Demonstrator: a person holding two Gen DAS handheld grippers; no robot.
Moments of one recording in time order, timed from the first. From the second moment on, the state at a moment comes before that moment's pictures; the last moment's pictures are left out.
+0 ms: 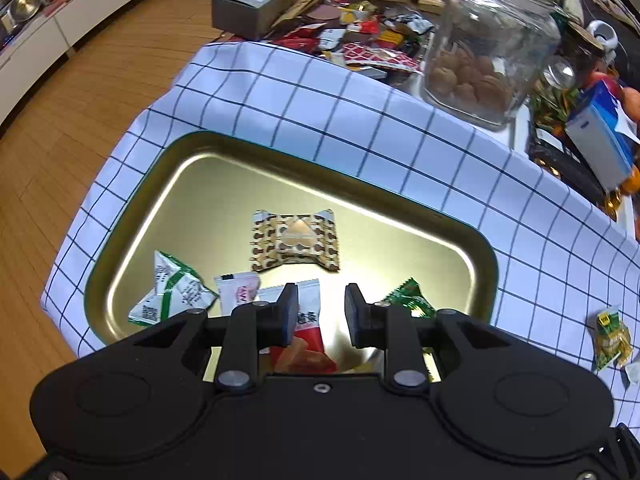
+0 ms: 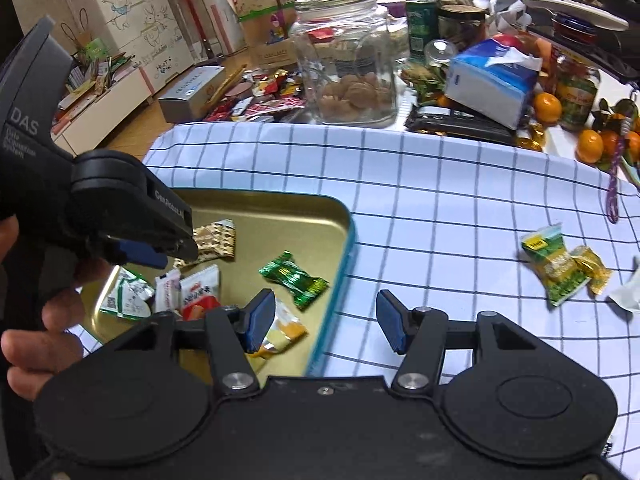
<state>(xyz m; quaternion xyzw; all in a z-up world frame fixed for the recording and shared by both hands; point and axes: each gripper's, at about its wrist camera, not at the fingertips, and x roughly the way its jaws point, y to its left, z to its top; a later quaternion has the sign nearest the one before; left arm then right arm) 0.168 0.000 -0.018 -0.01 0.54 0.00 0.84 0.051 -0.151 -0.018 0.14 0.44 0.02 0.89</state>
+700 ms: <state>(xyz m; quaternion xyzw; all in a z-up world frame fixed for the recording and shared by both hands) 0.154 -0.072 -0.015 0.02 0.56 -0.08 0.83 0.020 -0.214 -0.027 0.14 0.44 -0.03 0.88</state>
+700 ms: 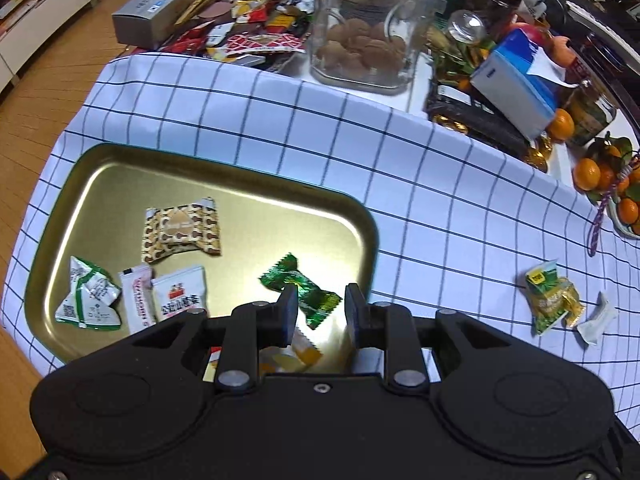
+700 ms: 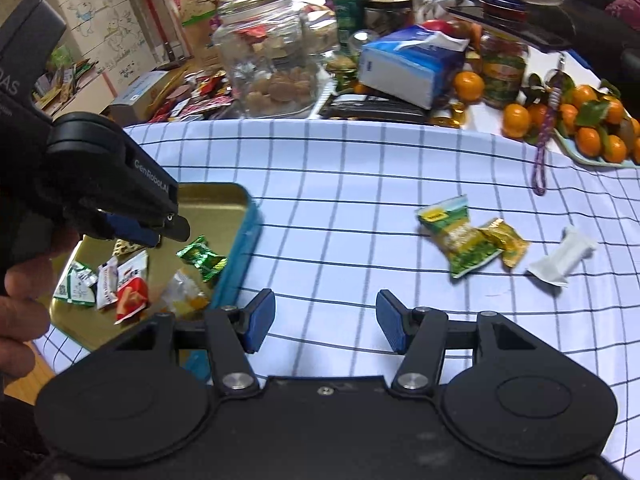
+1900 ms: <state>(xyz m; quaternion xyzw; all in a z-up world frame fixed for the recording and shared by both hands) 0.096 -0.171 -0.042 0.12 0.59 -0.22 0.77 -0.028 -0.352 -0.048 0.26 0.46 -0.22 0.82</state>
